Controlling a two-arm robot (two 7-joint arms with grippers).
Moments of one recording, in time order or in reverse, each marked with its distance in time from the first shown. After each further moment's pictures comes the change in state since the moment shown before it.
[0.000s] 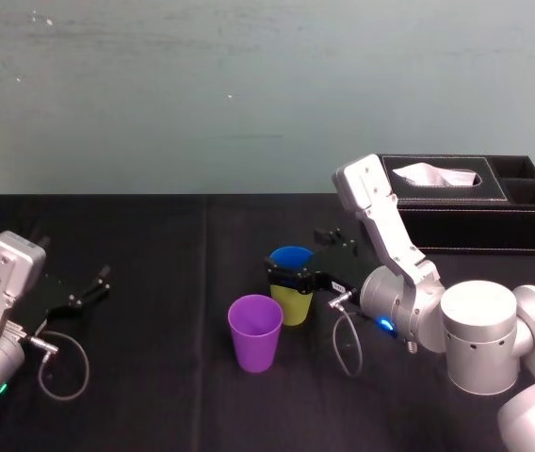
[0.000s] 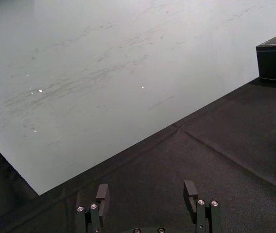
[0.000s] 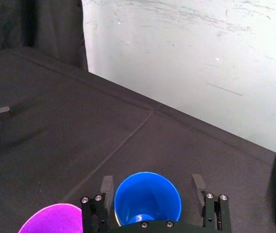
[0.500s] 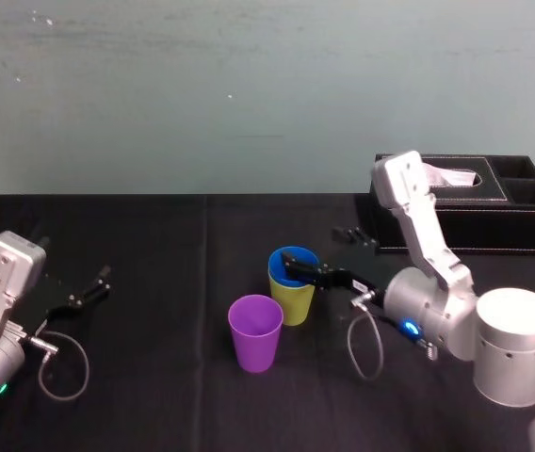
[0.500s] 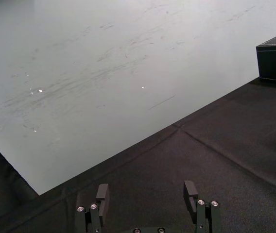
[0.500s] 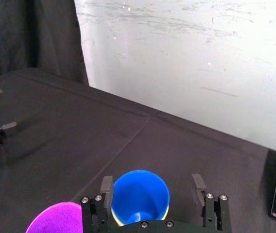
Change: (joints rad) left arm 0.000 0.000 0.000 0.000 0.000 0.000 0.000; right arm -0.058 0.023 0.064 -0.072 0.075 -0.003 0.013
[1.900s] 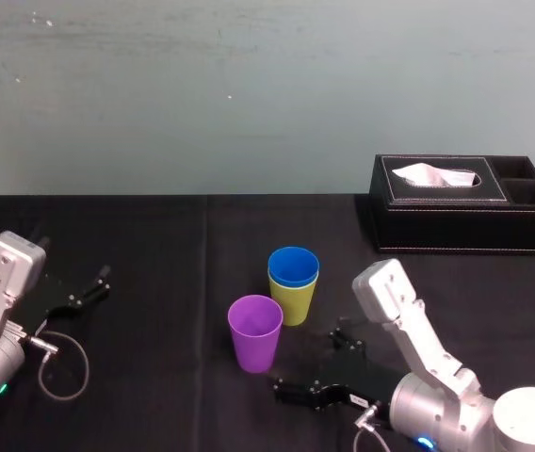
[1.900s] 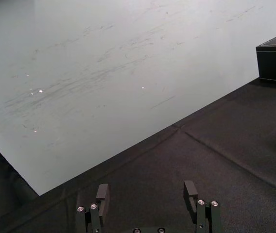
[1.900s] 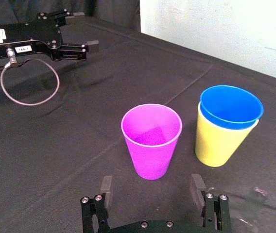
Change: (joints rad) left arm 0.000 0.000 0.000 0.000 0.000 0.000 0.000; right arm -0.206 0.177 -0.110 -0.180 0.048 -0.019 0.061
